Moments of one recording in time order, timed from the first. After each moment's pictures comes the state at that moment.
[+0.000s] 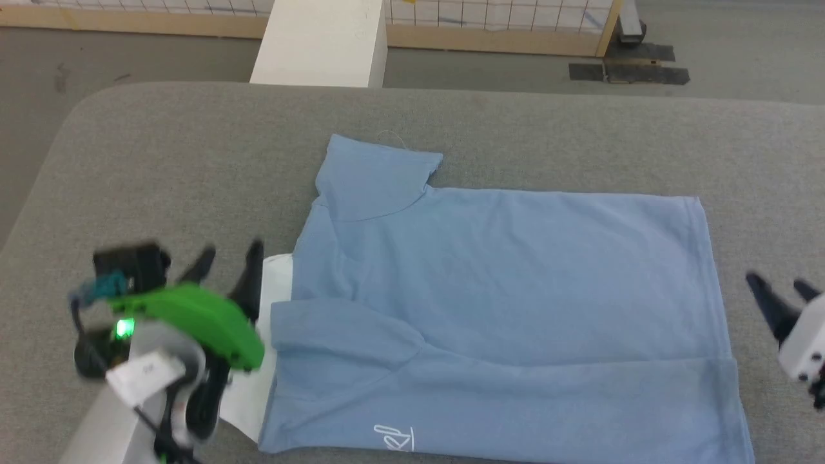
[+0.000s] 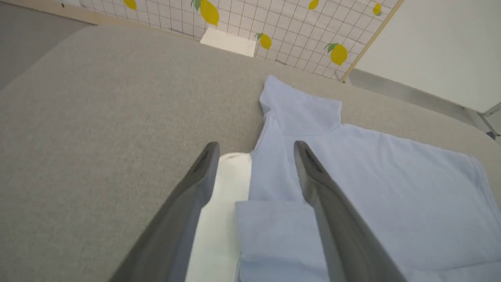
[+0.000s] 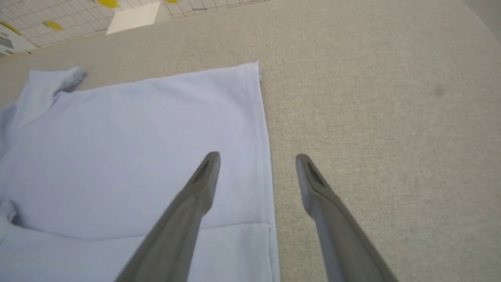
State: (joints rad) left arm -0.15 0.39 -0.25 -0.17 -0.66 0.27 0.29; right arm -0.12 -0.21 -0.33 -0.09 0.38 0.13 0.75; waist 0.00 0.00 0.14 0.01
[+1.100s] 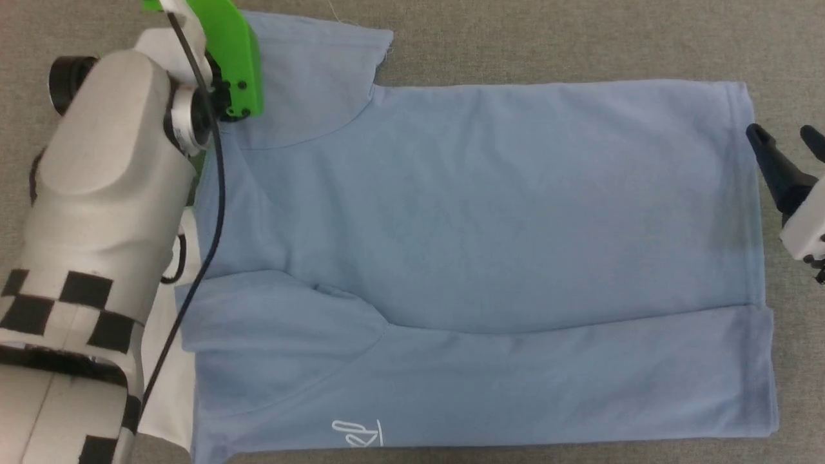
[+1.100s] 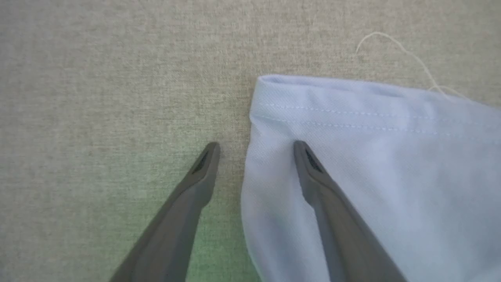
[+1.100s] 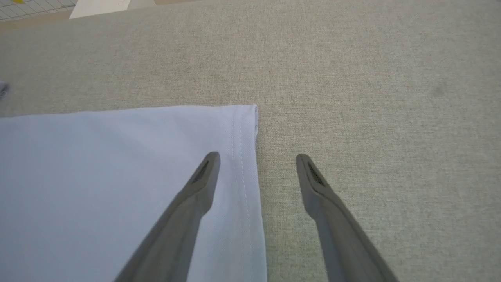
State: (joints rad) left arm -1.13 0.29 -0.46 0.77 -0.53 0.12 0.67; right arm -0.43 -0.24 -0.23 -0.08 0.38 0.13 0.72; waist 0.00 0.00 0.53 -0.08
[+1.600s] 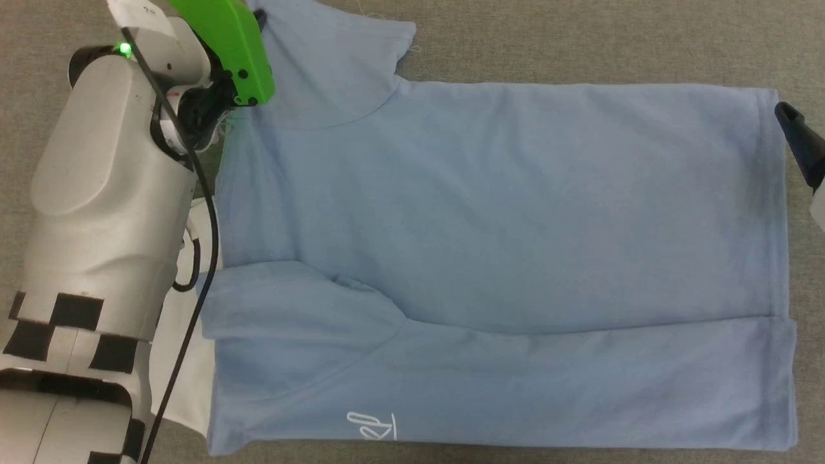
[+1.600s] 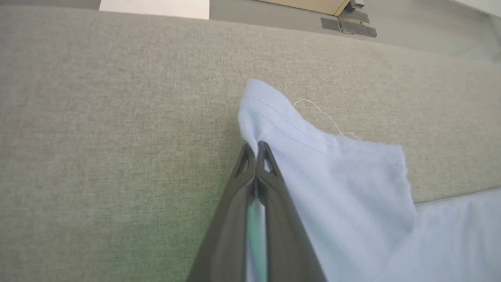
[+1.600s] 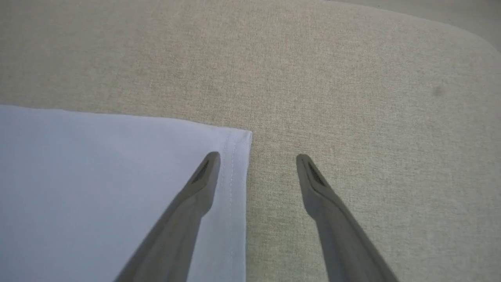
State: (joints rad) left arm -1.06 0.28 -0.36 0.60 -0.66 0.05 0.55; right arm -0.51 -0.34 -0.20 -0.05 0.33 0.13 0.81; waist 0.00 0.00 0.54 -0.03
